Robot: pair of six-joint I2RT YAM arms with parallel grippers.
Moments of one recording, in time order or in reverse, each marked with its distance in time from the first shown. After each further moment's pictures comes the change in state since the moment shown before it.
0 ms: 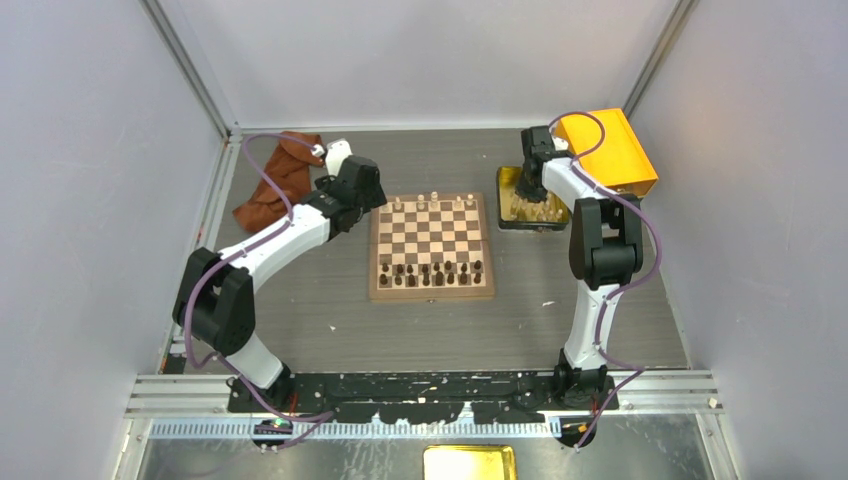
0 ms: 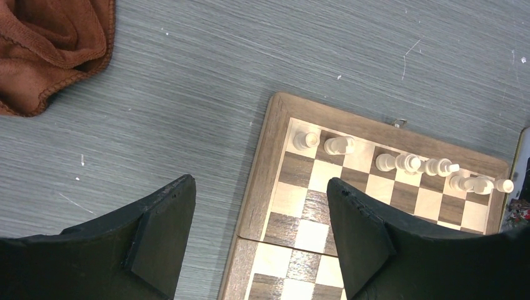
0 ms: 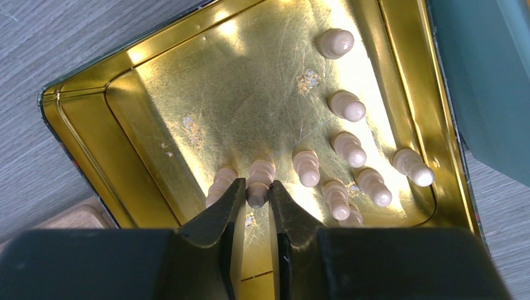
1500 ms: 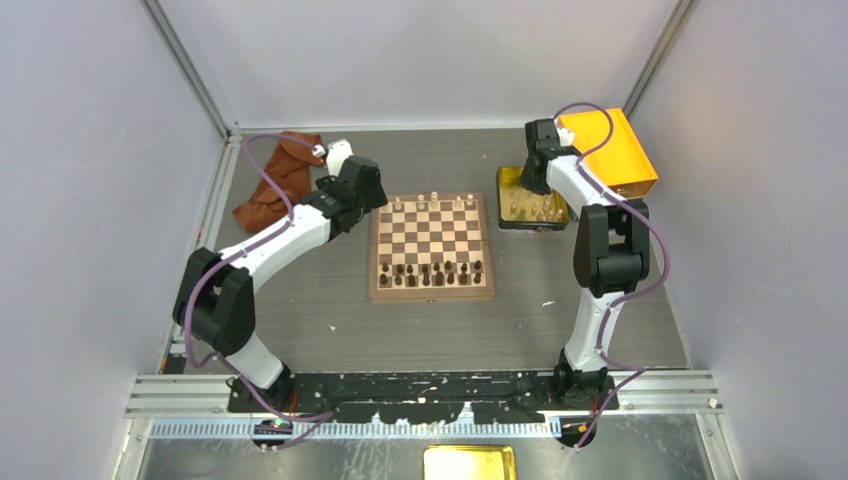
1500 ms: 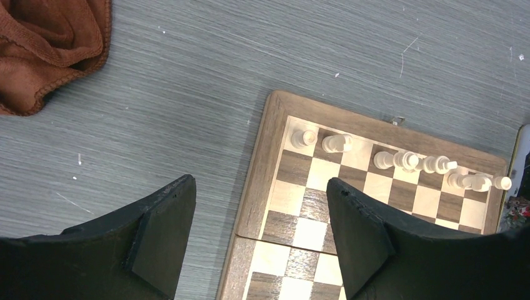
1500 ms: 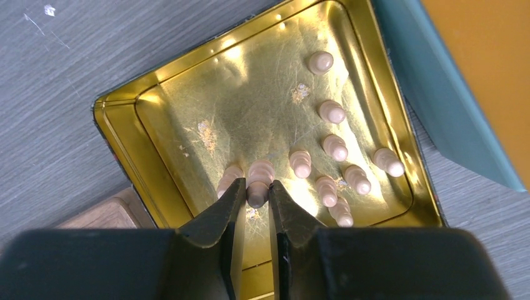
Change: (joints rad) left arm -0.006 0.000 0.000 0.000 0.002 -0.001; right arm 0.000 -0.061 0.001 0.001 0.027 0.000
